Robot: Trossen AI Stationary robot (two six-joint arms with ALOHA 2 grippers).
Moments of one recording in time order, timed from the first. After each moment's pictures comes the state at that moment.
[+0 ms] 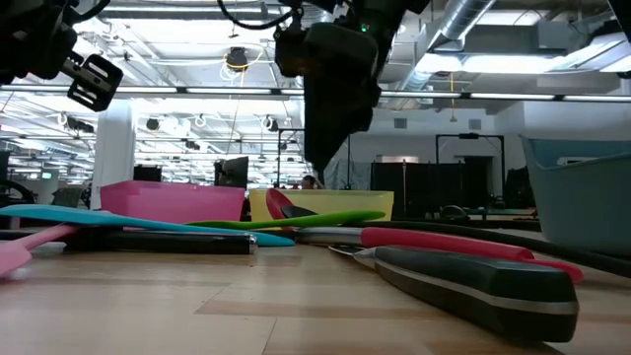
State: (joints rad) left arm -0.42 0.34 0.01 0.33 0.10 -0.29; right arm 0.14 2.02 1.59 -0.76 0.06 0.22
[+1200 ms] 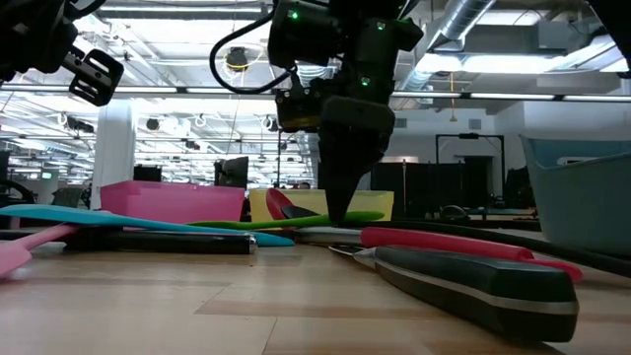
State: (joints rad) left arm -0.42 0.34 0.01 0.36 0.10 -0.29; right arm 0.12 2.13 1.58 -0.80 0.02 0.15
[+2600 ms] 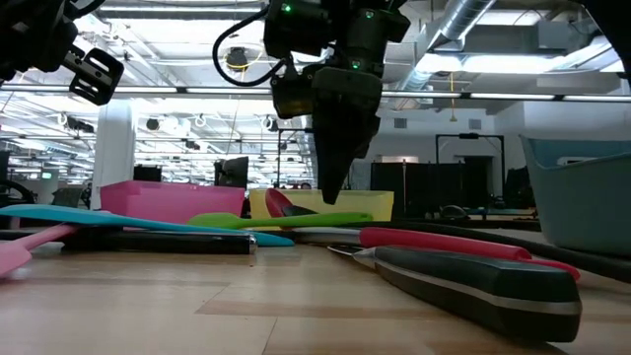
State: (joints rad) left arm -0.42 0.34 0.01 0.37 0.10 -0.29; right arm 0.08 2.13 1.67 -0.88 -0.06 0.12
